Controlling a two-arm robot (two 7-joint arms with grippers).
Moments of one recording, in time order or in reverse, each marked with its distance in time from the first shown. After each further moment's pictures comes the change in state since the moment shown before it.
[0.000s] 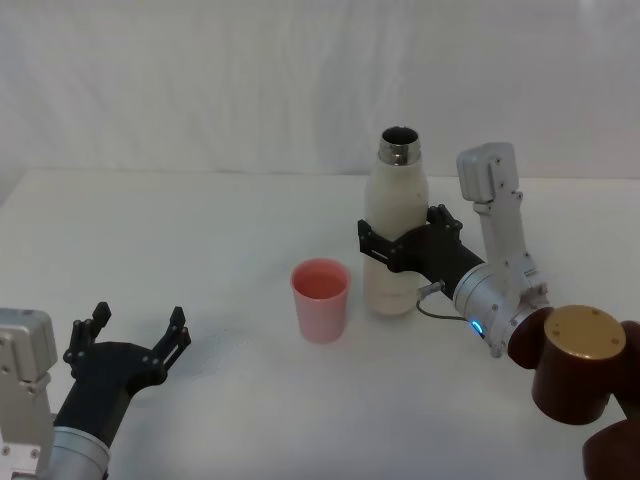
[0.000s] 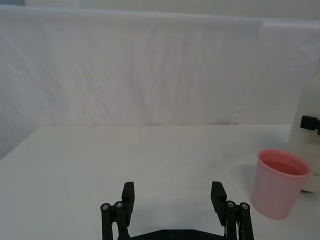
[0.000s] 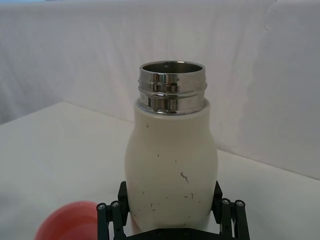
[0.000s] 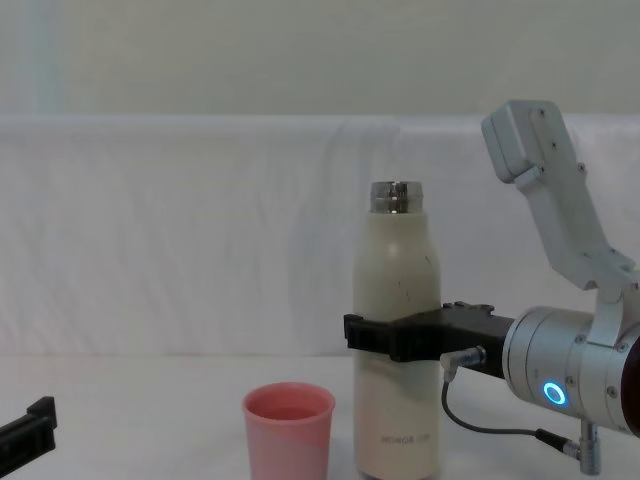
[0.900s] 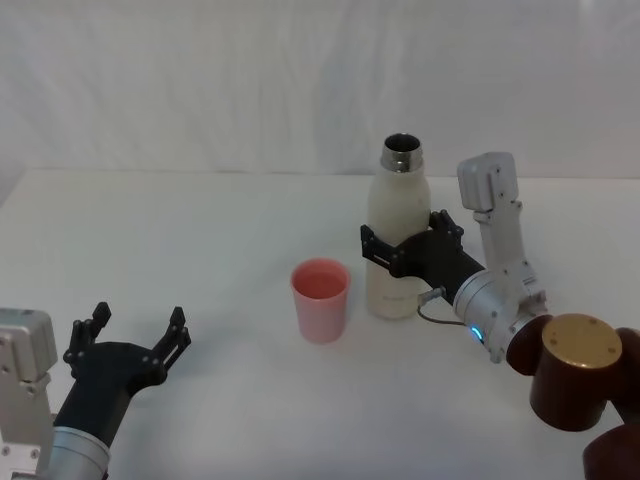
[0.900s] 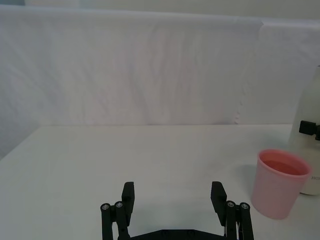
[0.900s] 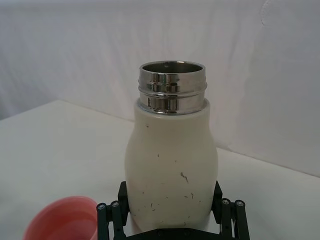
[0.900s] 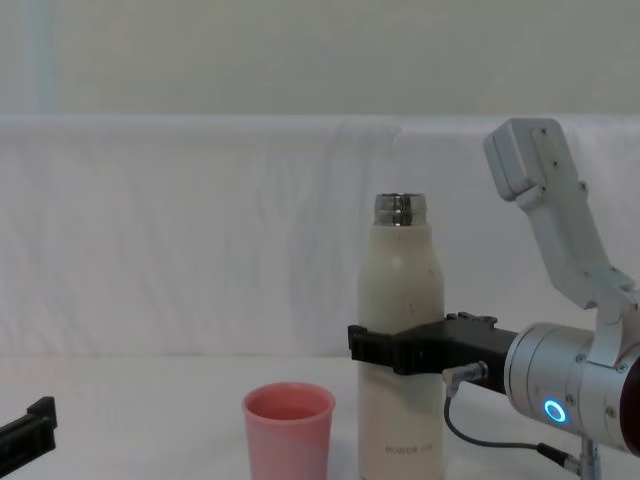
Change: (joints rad) left arm 0.000 0.000 0.000 0.000 0.000 0.000 0.000; right arm 0.010 0.031 -0.039 0.035 0.042 -0.044 -0.041
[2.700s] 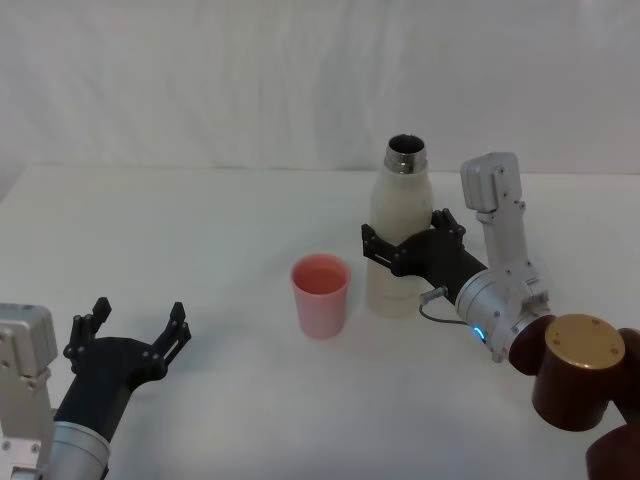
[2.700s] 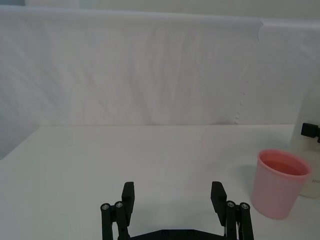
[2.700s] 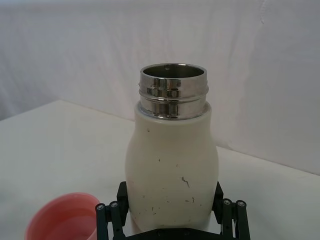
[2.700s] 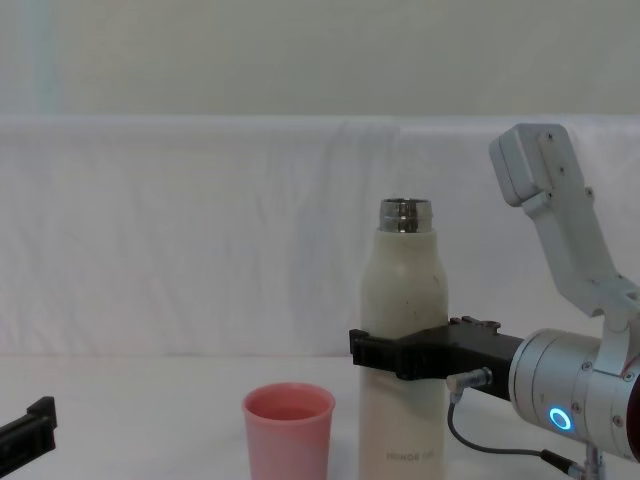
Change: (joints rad) left arm 0.000 0.000 0.000 0.000 0.000 0.000 0.000; right arm -0.008 0.013 -0.009 -0.002 0.018 -0.013 -0.003
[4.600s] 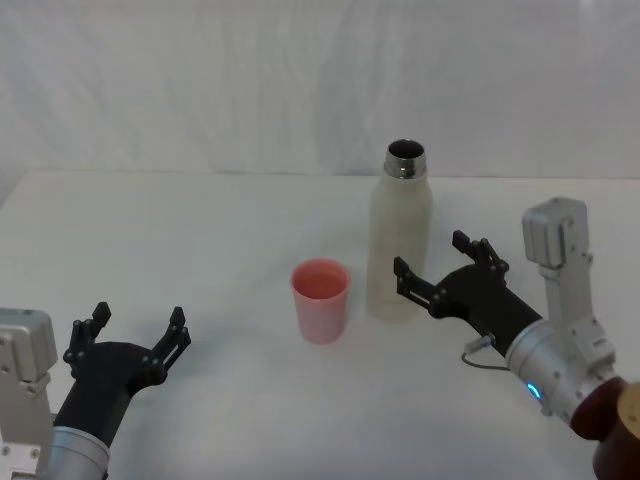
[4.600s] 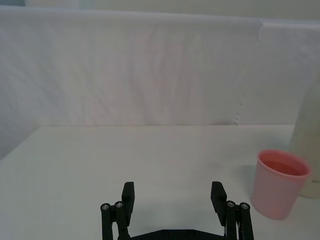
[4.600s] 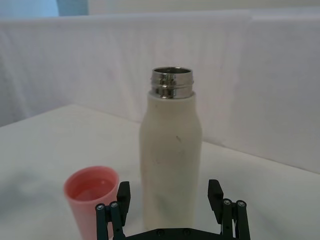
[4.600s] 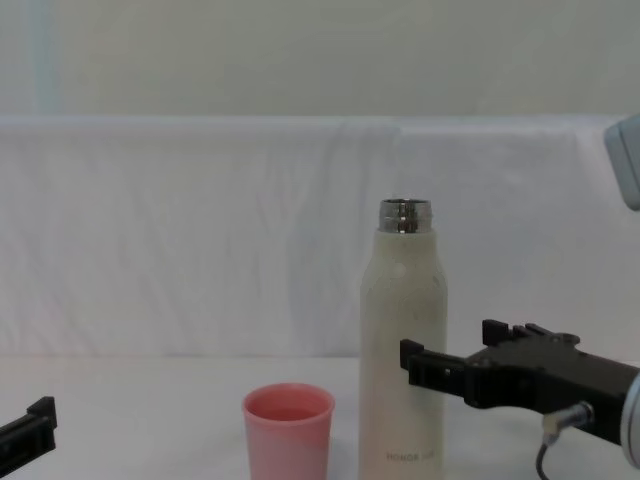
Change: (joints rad) left arm 0.000 0.000 0.000 0.000 0.000 0.000 0.000; right arm -0.203 0.115 0.029 -0.248 0.047 -0.036 0.027
